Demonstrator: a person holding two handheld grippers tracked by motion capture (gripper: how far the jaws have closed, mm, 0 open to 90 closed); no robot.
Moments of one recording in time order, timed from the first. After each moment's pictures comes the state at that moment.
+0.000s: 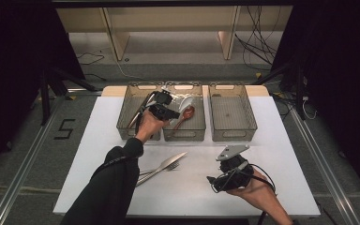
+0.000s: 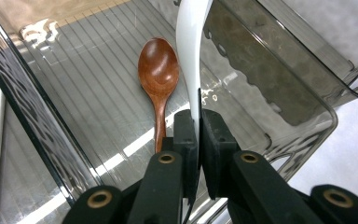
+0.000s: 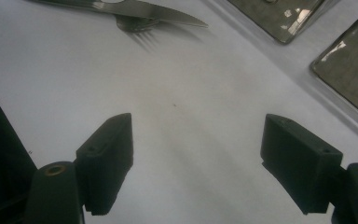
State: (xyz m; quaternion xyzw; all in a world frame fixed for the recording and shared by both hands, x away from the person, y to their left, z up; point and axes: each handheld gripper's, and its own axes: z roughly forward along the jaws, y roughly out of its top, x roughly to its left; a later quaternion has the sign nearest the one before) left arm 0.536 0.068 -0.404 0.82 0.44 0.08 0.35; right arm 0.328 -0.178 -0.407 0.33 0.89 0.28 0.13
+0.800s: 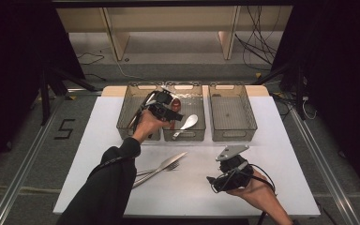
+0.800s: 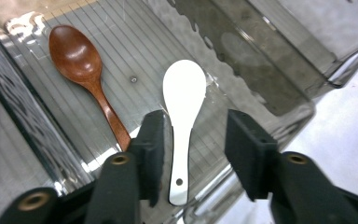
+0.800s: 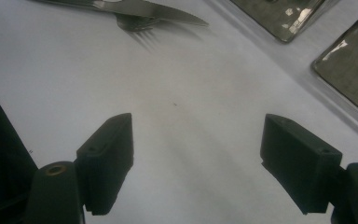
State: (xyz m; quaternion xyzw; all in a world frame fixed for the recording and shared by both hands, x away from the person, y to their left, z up) left arm 0.529 0.071 -0.391 0.83 0.43 0.05 0.35; right arm 0.327 -0.178 -0.407 0.33 0.89 0.28 0.13
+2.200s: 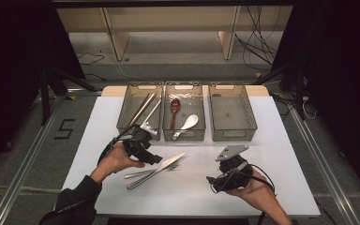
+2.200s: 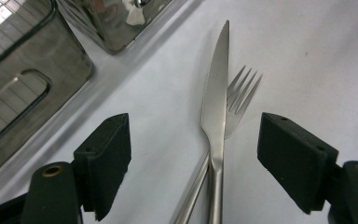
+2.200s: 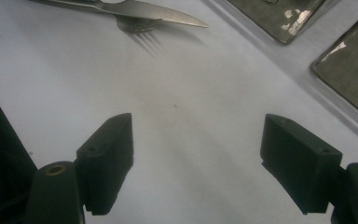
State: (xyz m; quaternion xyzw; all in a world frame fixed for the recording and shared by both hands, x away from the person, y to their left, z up) left arm 0.415 0.131 -0.416 0.90 0.33 0.04 0.27; right arm 0.326 -0.176 -0.406 0.33 0.89 0.28 0.13
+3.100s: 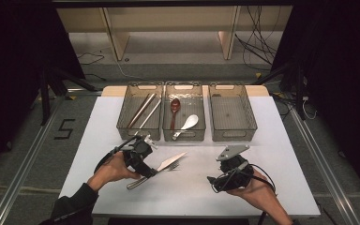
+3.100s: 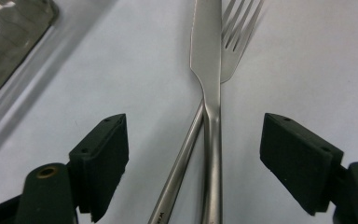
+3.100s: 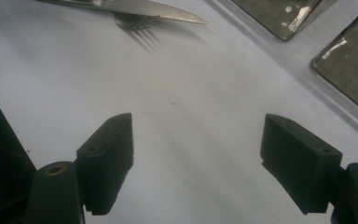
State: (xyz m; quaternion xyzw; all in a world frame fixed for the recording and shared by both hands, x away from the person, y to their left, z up) left arm 0.396 0.128 -0.438 0.93 0.29 0.05 0.19; right arm 0.328 -0.179 -0.409 0.33 0.89 0.28 0.13
